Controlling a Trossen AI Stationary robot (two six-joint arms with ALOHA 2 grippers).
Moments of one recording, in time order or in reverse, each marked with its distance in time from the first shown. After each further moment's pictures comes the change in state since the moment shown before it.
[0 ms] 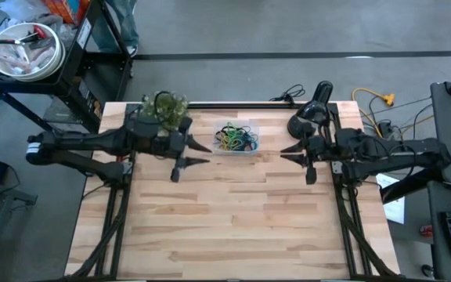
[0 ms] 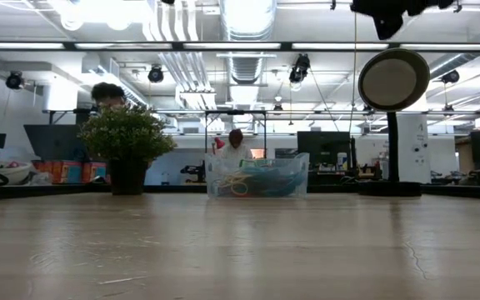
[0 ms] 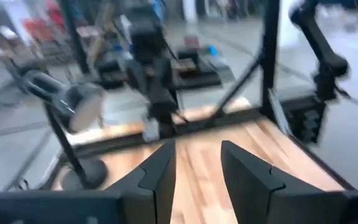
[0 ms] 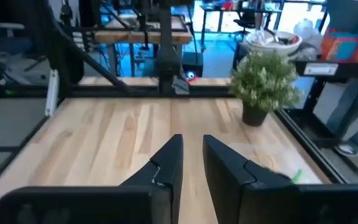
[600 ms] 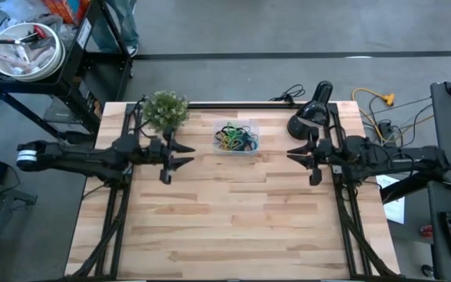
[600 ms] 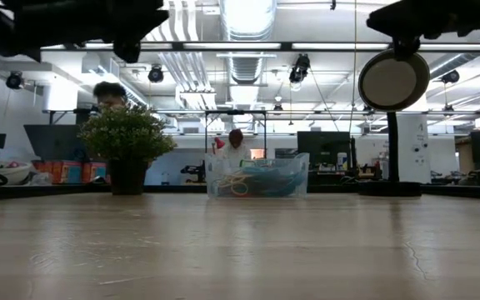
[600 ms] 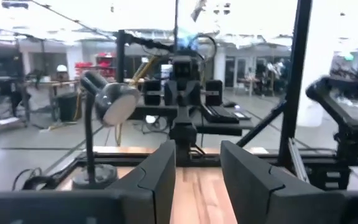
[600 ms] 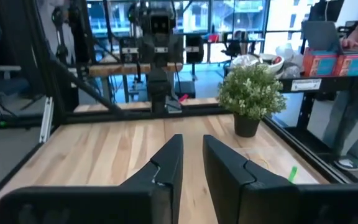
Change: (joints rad) left arm 0.041 -0.230 -0.654 0.753 -0.061 -0.207; right arm -0.012 -0.219 -0.269 0.199 0.038 0.044
